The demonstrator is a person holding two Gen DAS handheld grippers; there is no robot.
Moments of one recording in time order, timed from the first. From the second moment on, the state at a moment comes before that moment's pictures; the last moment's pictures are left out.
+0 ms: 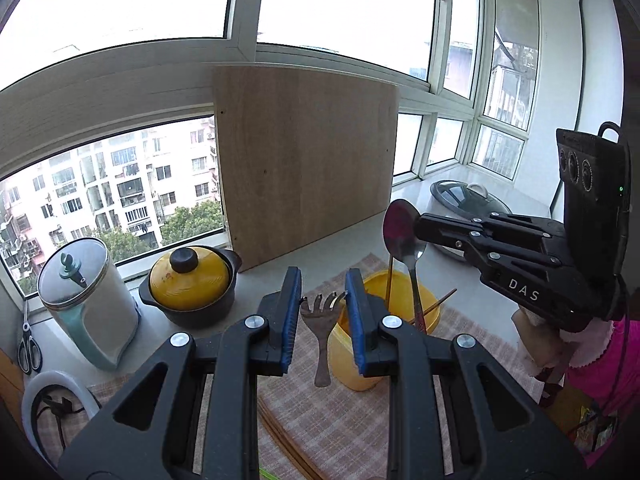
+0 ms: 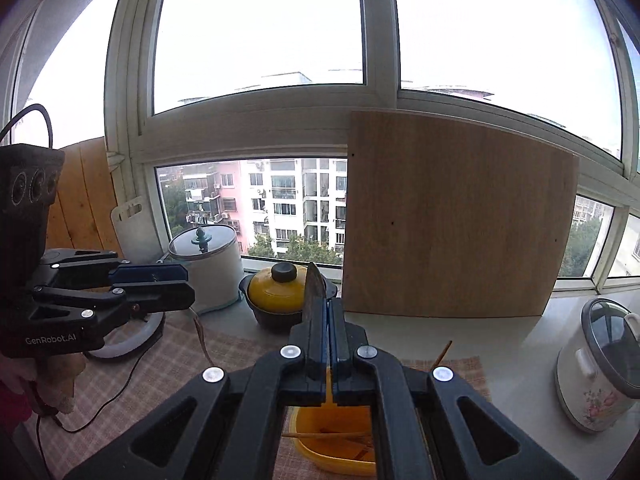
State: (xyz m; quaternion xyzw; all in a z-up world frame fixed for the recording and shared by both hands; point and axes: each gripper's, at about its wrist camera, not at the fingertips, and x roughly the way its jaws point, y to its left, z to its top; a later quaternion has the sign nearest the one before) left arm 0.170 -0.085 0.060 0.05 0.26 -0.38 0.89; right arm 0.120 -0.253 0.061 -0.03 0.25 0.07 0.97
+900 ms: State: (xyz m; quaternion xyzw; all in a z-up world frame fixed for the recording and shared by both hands) left arm 0.212 -0.171 0.044 0.03 0.29 -0.41 0.86; right arm 0.163 -0.323 0.021 -0.02 0.28 -0.02 0.96
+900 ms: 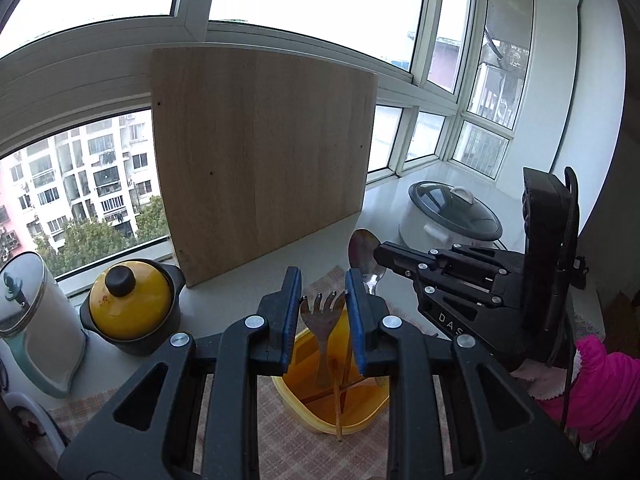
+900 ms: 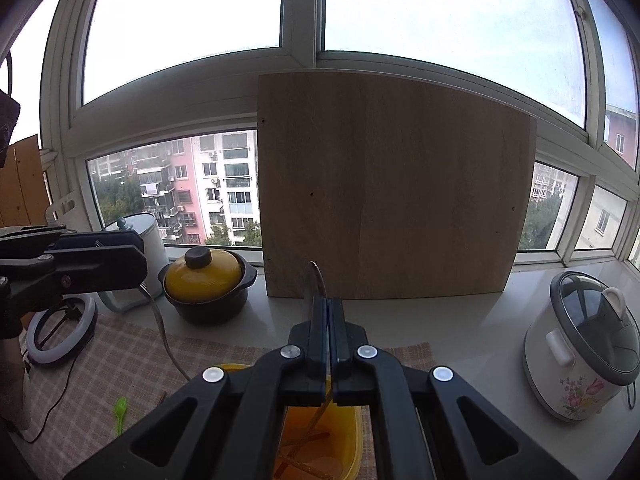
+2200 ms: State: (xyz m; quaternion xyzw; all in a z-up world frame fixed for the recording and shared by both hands) left arm 0.208 -0.145 0.000 0.02 0.35 -0.40 0.85; right arm 0.135 -0.331 -0.026 0.01 0.33 0.00 0.94
